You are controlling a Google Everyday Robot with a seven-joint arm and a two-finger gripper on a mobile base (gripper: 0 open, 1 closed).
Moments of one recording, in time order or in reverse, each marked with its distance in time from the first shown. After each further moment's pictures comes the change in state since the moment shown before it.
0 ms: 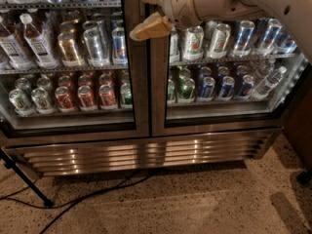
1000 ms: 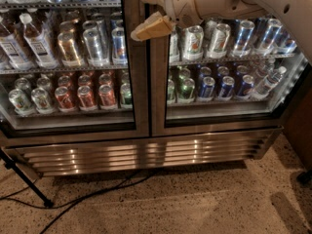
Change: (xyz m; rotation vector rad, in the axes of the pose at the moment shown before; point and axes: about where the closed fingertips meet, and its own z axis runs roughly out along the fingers) arm 0.003 -0.004 -0.003 -0.004 -0.001 -0.008
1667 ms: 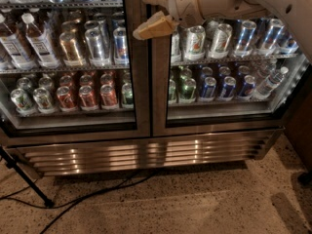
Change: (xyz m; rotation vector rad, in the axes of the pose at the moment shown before) arm 0.001 -0.002 -0.001 -0.010 -0.019 0.003
